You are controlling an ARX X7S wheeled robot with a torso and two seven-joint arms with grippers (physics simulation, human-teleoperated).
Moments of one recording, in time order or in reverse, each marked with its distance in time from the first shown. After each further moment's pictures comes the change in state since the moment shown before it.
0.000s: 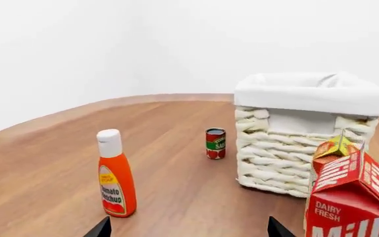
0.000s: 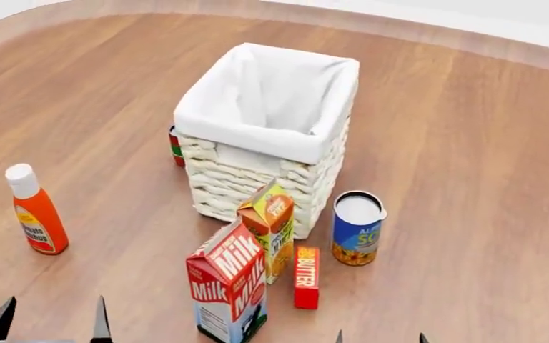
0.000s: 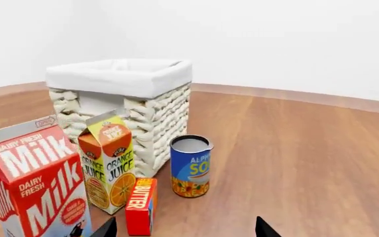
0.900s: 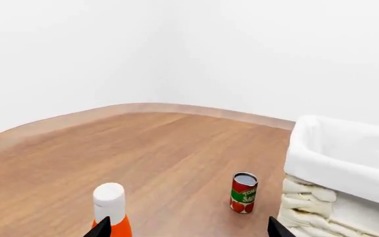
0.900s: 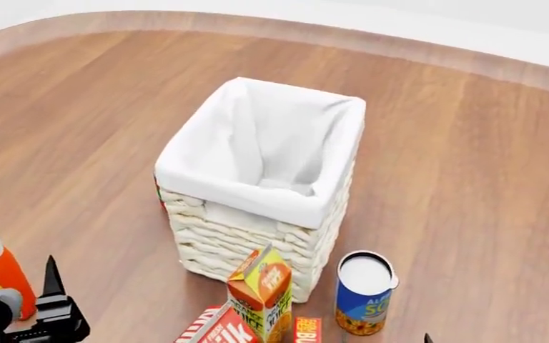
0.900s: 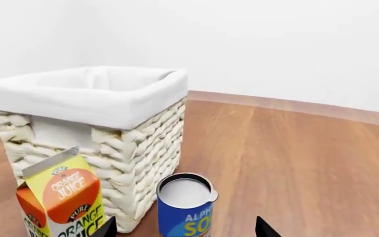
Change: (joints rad) left arm -0.033 -0.036 -0.094 0.256 -0.148 -0.262 -0.103; right arm -0.008 0.021 -0.024 -0.022 0.001 -0.003 0.051
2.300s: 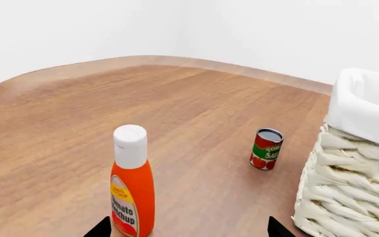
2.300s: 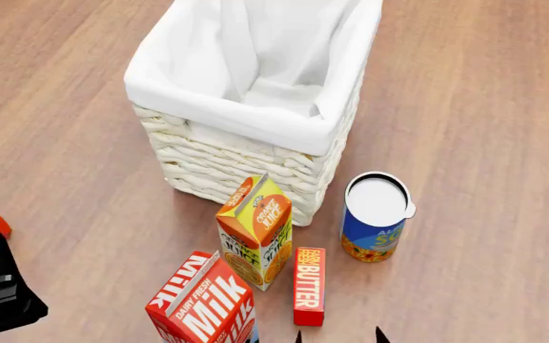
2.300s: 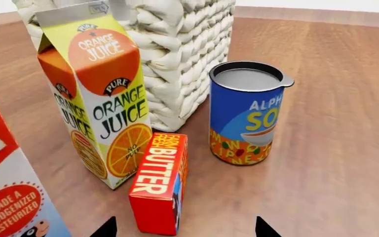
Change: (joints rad) left arm 0.034 -0.057 -0.079 0.231 -0.138 -0.096 -0.087; right arm 0.071 -0.012 -0.111 0.125 0.025 -0.071 -0.047
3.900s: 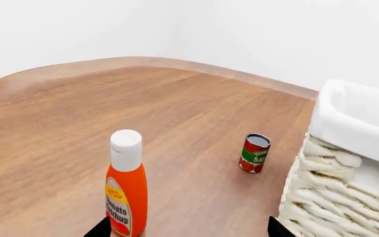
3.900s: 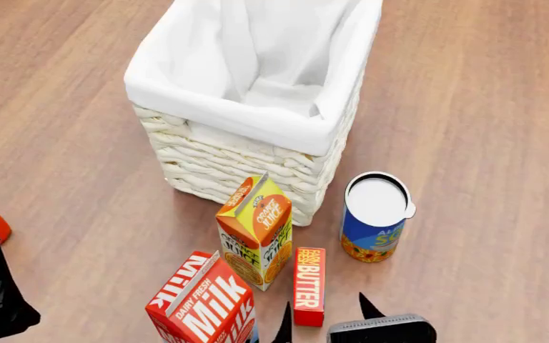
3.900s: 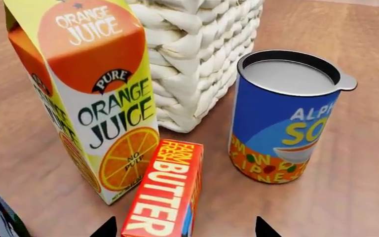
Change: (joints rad) left arm 0.043 -0.041 -0.009 0.118 -0.087 -0.040 -0.045; right arm 0.216 0.012 -0.066 0.182 0.065 0.089 -0.061
